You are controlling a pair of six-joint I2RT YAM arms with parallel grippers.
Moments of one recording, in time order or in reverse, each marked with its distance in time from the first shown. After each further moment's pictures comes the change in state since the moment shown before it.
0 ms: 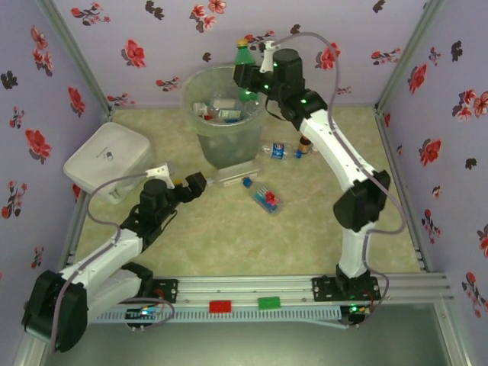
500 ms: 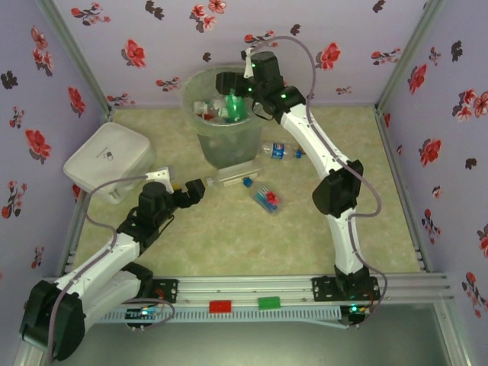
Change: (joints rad) left arm 0.000 -0.054 -0.005 -0.112 0.003 0.068; right arm 0.032 0.211 0.264 -0.187 0.050 -0.034
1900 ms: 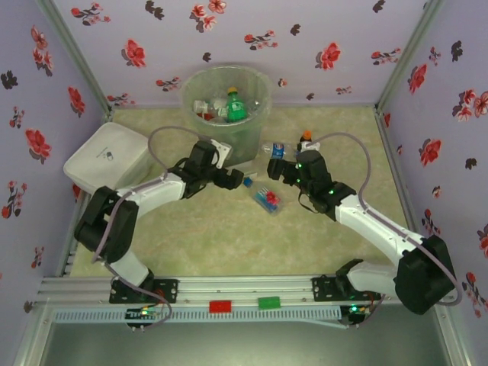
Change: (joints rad) left arm -0.118 0.758 0.614 -0.183 0.105 0.524; right arm 0.016 -1.005 -1.620 0.390 0.249 0.209
